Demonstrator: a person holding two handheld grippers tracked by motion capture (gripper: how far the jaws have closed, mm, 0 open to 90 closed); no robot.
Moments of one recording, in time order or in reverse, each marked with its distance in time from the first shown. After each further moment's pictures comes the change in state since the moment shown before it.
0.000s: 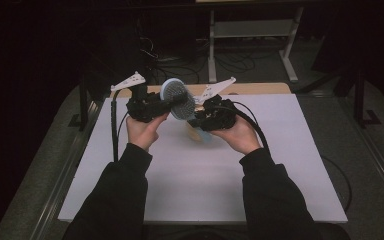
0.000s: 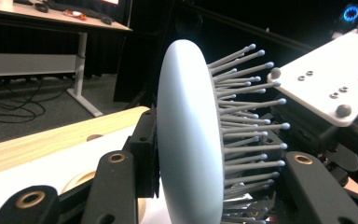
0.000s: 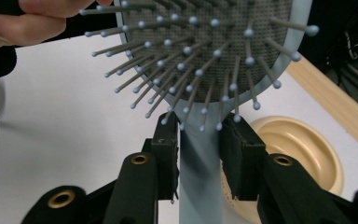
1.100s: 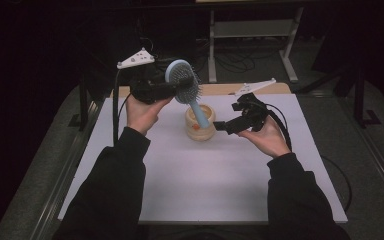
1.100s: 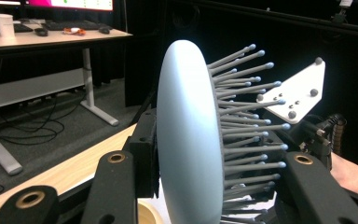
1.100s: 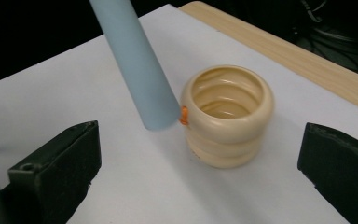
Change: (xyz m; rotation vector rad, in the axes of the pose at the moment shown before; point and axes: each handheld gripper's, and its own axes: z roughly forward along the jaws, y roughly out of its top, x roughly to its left) left arm -0.013 0.053 0.012 0.049 0.011 0.162; right arm -0.038 -0.055 -0.043 -0.063 -0.090 0.264
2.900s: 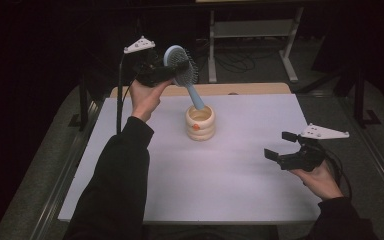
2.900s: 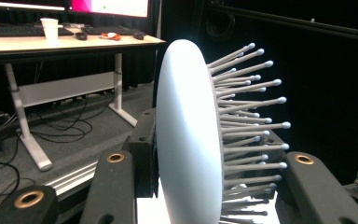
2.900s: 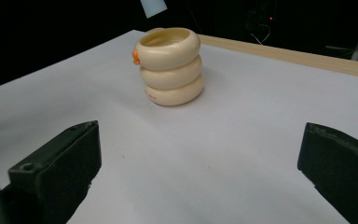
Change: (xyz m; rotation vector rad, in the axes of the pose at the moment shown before) left arm 0.055 -0.002 0.031 -0.034 0.115 -0.045; right arm -0.031 -0.147 -0.083 -0.235 -0.086 0.100
